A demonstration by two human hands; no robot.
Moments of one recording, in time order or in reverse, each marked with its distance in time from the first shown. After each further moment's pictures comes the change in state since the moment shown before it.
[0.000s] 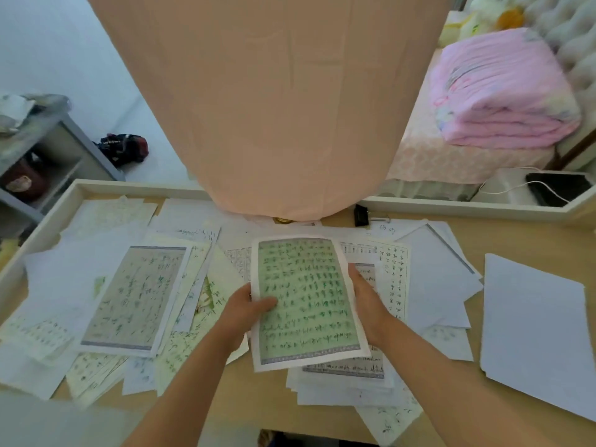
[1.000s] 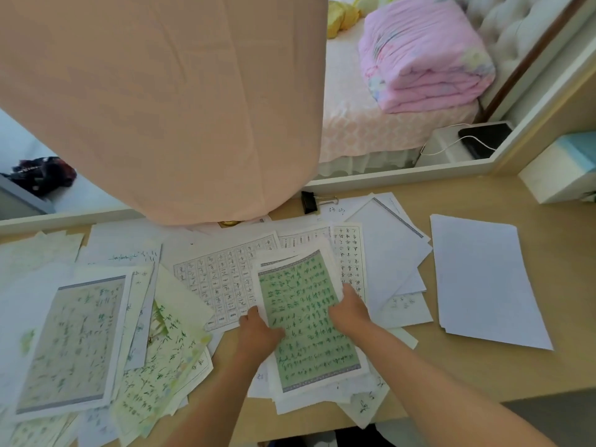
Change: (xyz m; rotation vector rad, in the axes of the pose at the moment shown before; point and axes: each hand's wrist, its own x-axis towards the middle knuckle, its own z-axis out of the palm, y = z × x) left_hand 0.054 -0.071 0.093 0.806 0.043 -0.137; right_hand 0.026 0.051 -0.076 -0.698 0.622 -0.029
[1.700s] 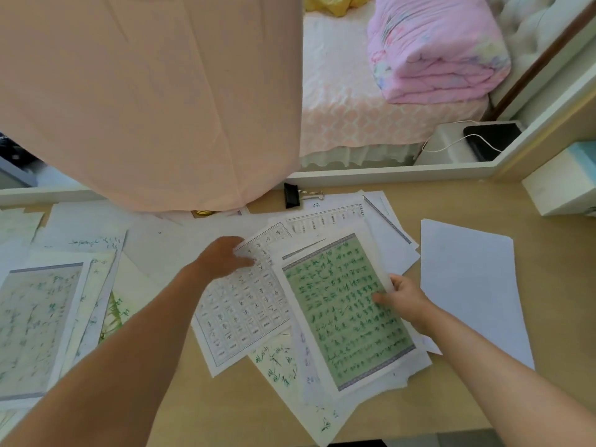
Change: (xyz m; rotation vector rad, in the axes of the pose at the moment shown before) left_hand 0.096 0.097 -0.069 0.269 -0.022 0.368; right_hand 0.052 0.053 -0.161 0.215 -0.170 -0.050
